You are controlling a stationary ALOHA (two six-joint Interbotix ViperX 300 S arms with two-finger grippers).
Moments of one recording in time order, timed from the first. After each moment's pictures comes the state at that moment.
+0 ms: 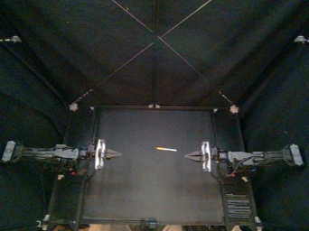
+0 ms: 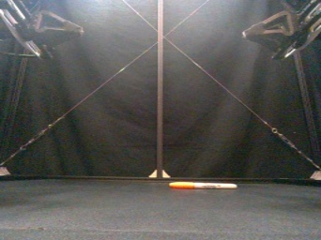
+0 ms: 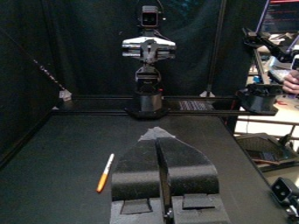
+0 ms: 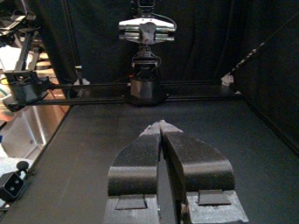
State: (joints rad) left arm 0.00 -0.96 1.19 0.00 -0.30 0.00; right arm 0.00 -0.96 1.17 0.00 -0.29 0.00
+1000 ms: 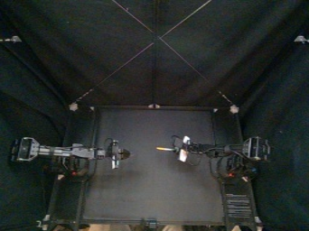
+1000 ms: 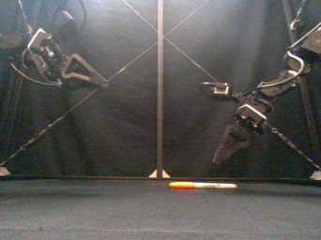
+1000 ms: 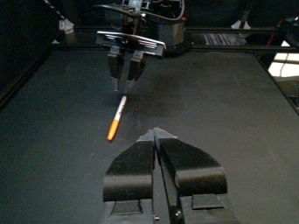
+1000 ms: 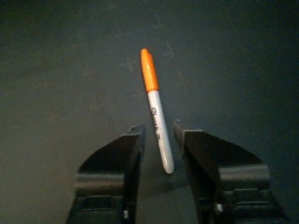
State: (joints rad) left arm 0.10 -0.55 1.14 0.04 -0.35 0.01; right arm -0.30 -0.11 0.97 -0.06 -0.13 0.02
